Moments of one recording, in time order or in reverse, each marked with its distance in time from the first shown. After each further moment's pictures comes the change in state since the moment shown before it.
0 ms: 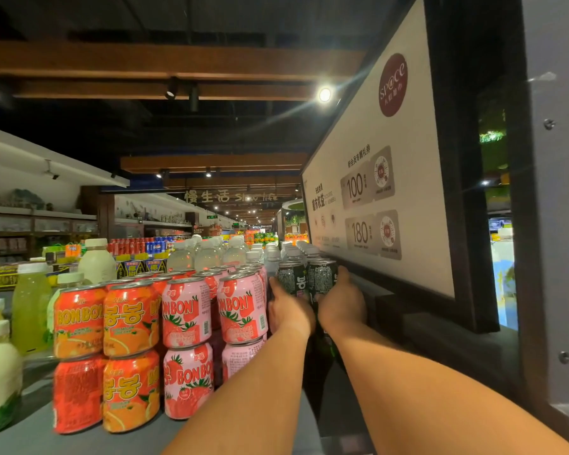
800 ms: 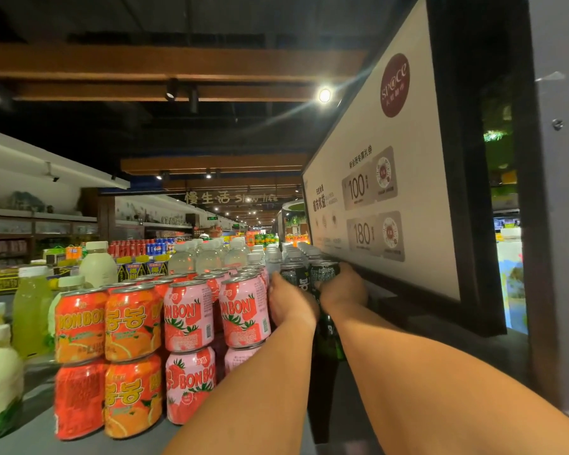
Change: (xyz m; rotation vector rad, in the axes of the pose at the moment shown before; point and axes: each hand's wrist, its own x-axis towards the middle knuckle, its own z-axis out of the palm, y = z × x) left_hand 0.010 0.021 0.001 -0.658 0.163 -0.153; right_hand 0.025 -0.017 0.001 0.048 -0.011 0.084
